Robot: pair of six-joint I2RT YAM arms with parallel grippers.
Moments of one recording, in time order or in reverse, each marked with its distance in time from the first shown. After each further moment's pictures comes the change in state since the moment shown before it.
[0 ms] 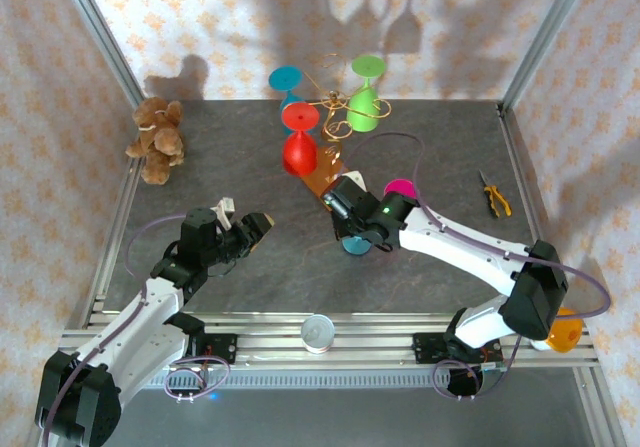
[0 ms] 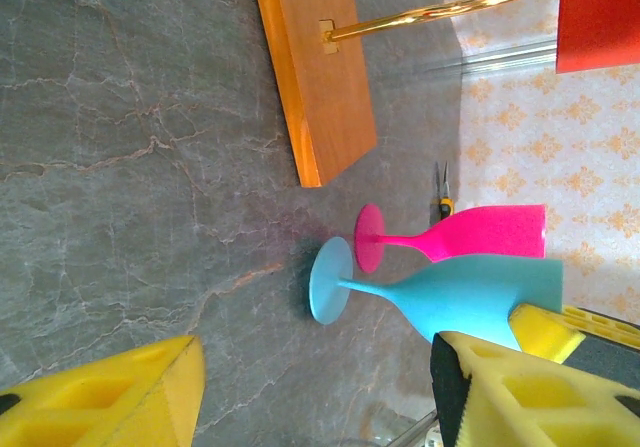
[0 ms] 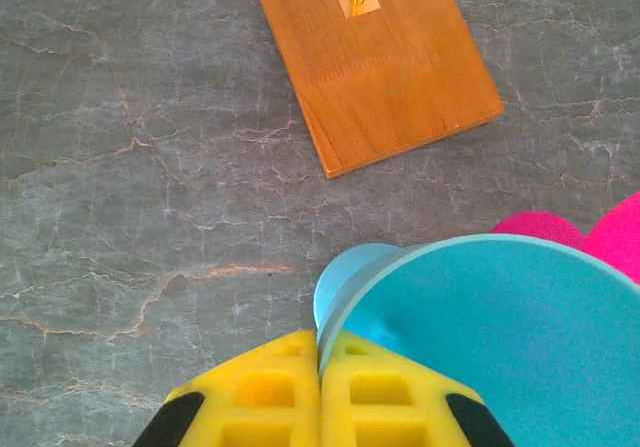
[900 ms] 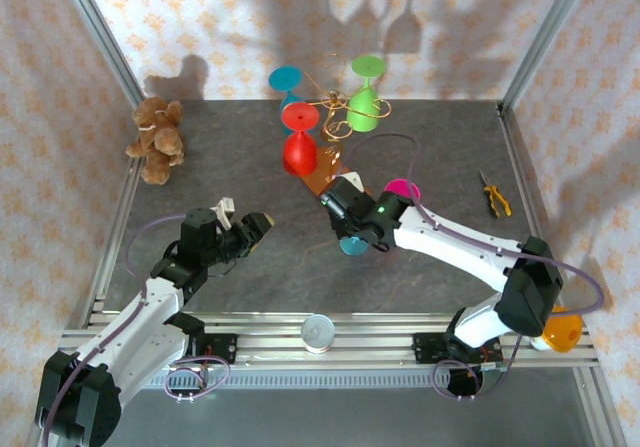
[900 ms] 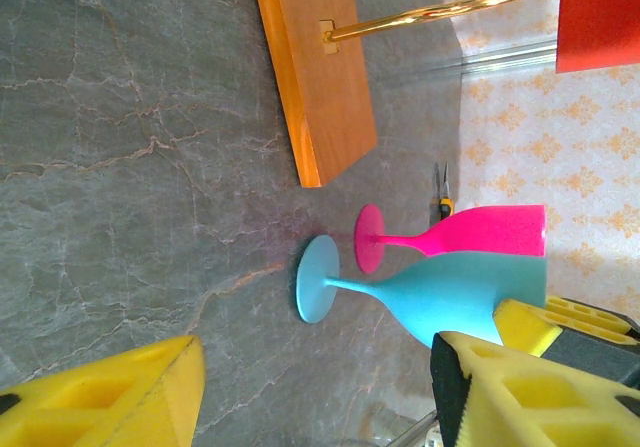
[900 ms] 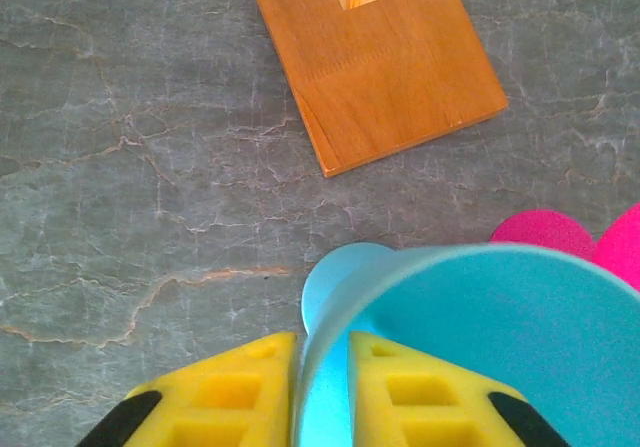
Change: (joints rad) left arm 0.000 0.000 0.000 0.000 0.000 0.000; right arm 0.000 0.032 0.001 0.008 0.008 0.010
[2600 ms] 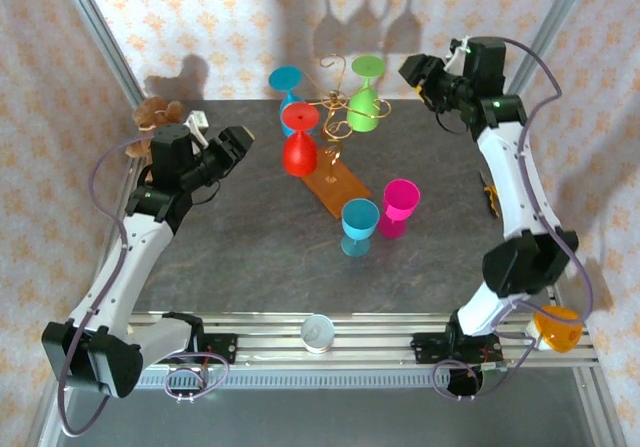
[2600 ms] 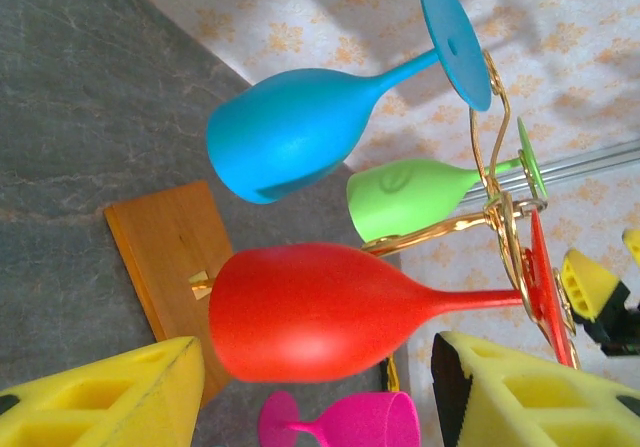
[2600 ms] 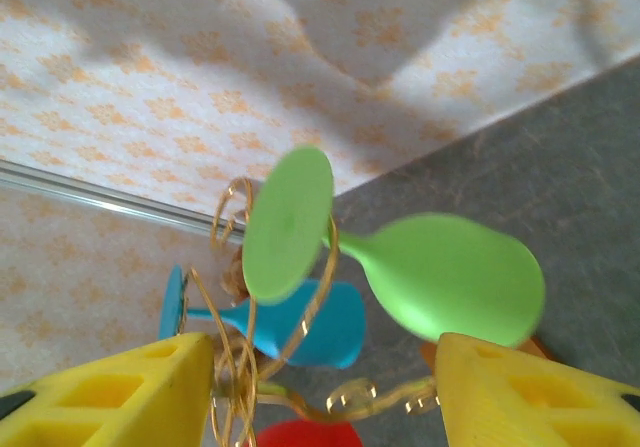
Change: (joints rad) left arm 0.158 0.314 0.707 -0.245 -0.070 0.142; right arm -0.830 0.228 0.676 0.206 -0.869 0.232
